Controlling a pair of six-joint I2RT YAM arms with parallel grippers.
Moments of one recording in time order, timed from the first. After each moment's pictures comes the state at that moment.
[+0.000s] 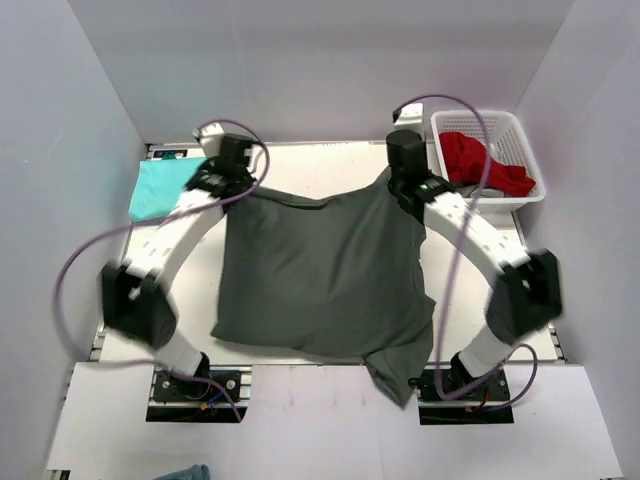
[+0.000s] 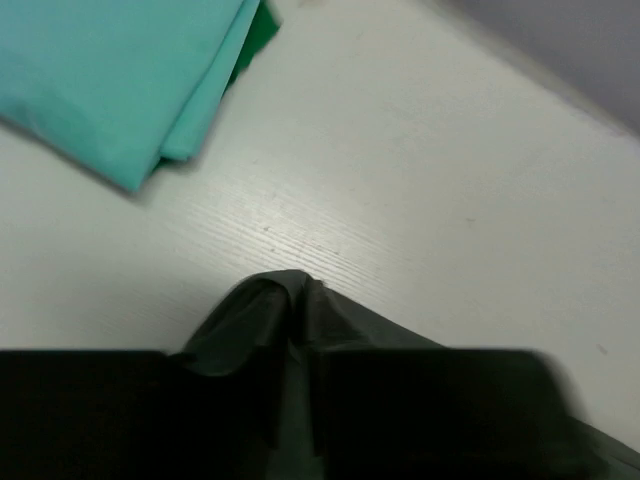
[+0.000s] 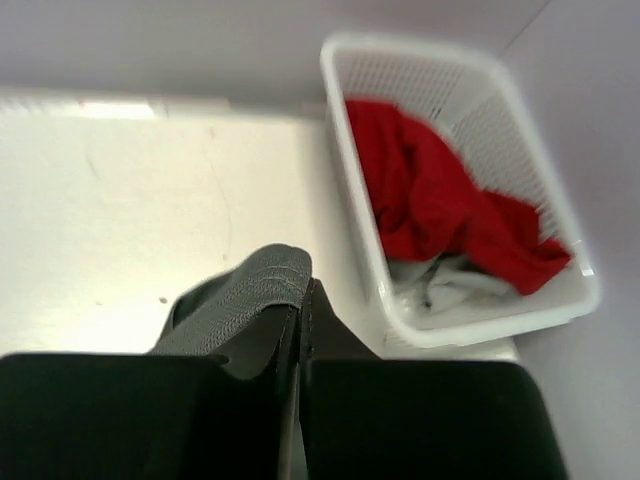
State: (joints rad) left arm -0.36 1.48 1.43 -0.53 -0.53 -0.67; right arm 0.53 1.55 1.37 -0.12 0.74 -0.09
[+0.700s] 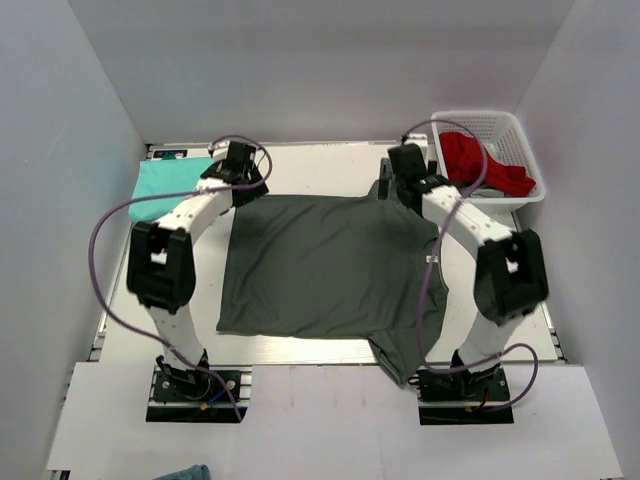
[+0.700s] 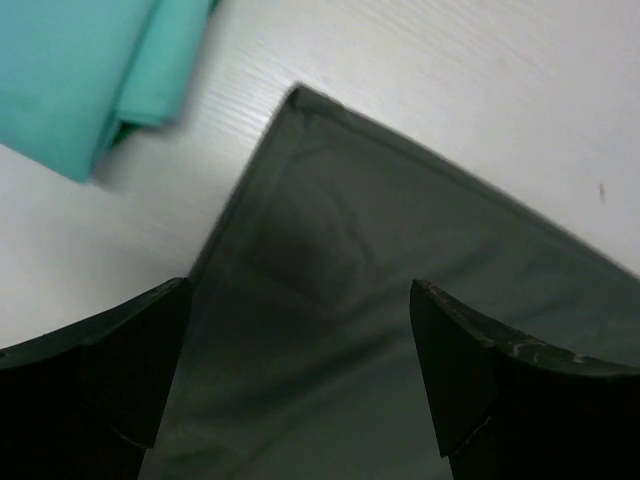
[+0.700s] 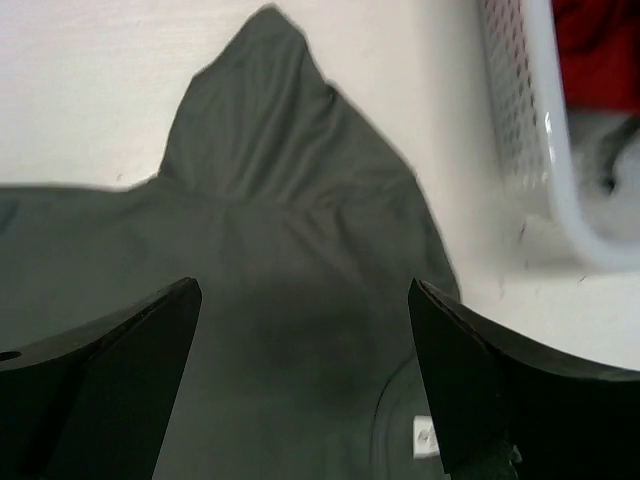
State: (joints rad) left arm -0.27 1.90 1.51 -0.54 -0.42 -0.63; right arm 0.41 1.79 1.41 -0.37 0.44 0.25
